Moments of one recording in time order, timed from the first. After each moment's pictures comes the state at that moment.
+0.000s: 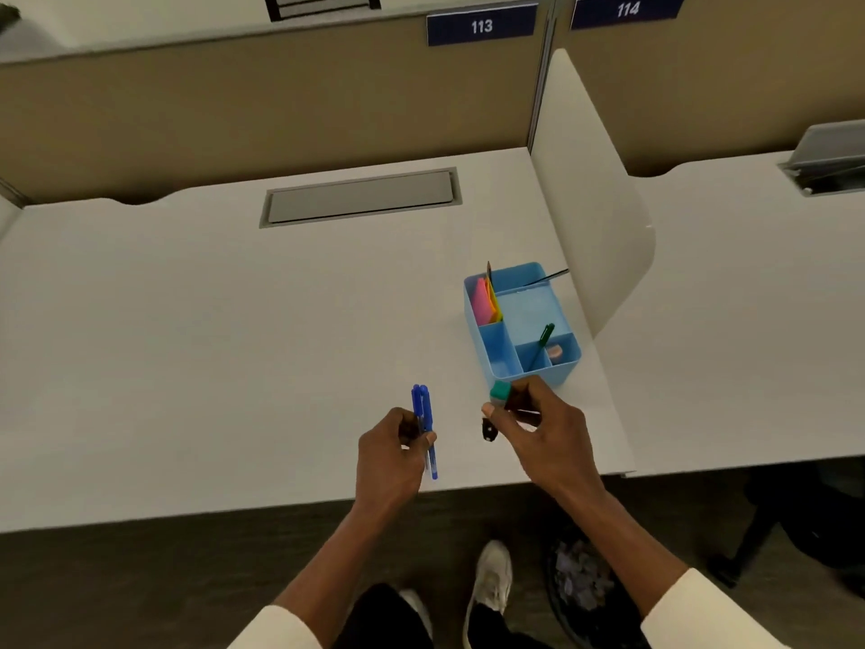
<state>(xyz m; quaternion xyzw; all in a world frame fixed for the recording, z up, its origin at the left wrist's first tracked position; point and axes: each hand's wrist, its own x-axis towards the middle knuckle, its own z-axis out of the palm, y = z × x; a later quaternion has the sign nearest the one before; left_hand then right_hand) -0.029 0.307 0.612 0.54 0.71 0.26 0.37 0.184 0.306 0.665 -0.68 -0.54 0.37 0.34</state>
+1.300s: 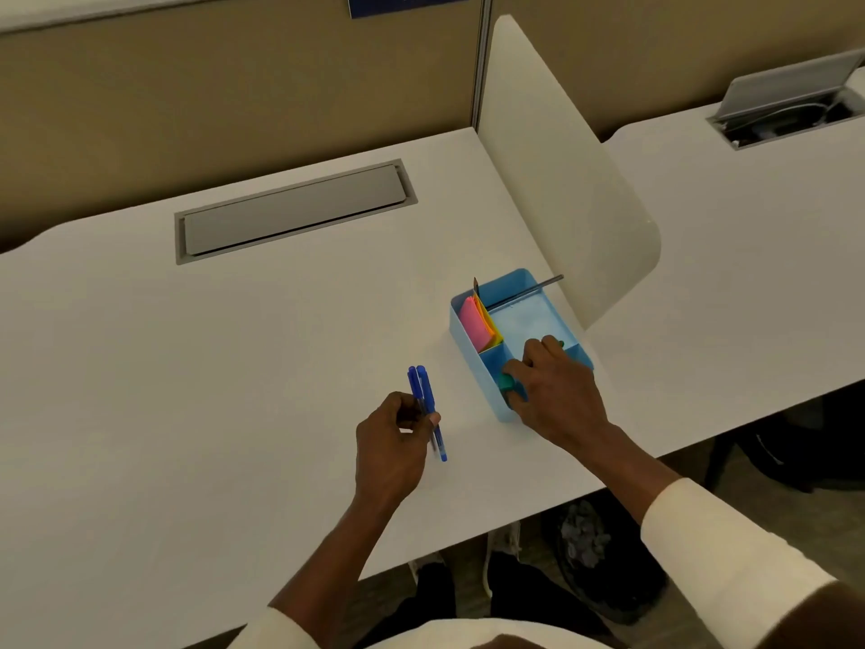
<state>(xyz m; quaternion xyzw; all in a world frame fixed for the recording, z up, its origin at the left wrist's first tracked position) -0.050 0.423 0.619 0.55 0.66 0.24 0.46 0.189 0.418 0.635 -0.69 -0.72 0.01 0.02</state>
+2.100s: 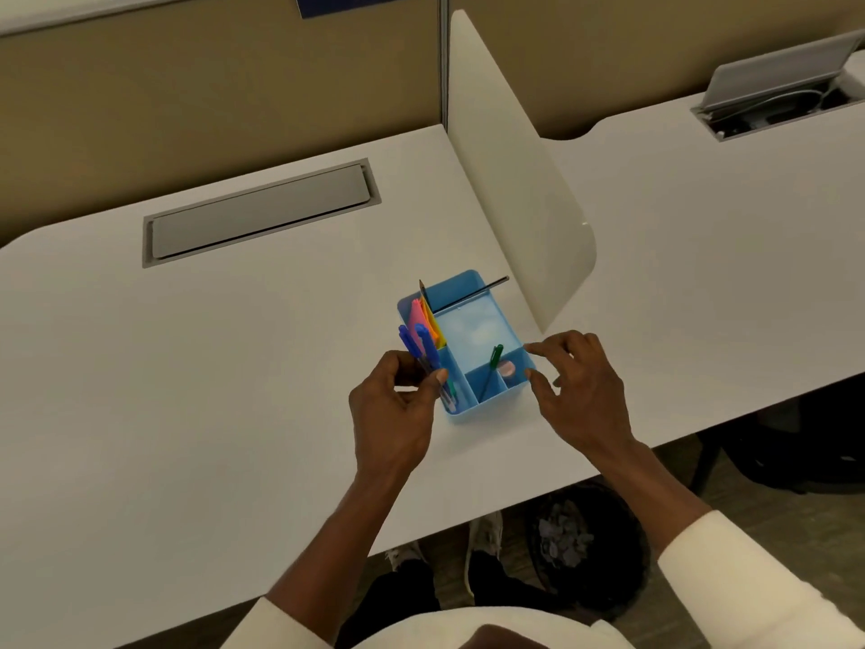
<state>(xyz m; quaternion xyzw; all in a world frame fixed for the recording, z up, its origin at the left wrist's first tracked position) 0.052 0.424 0.669 0.56 0.62 0.37 0.41 0.290 0.383 0.637 -0.73 -0.63 0.08 0.26</state>
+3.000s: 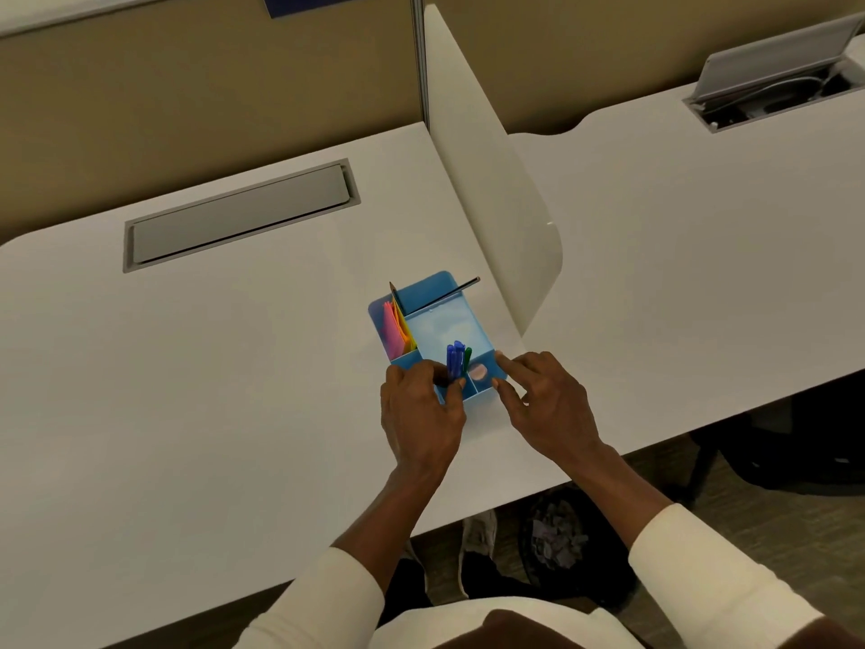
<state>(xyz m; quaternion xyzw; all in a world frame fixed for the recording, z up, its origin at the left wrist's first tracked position) 0.132 0.416 0.619 0.64 0.69 0.24 0.24 0.301 0.380 0.607 -0.71 -0.65 0.10 0.25</state>
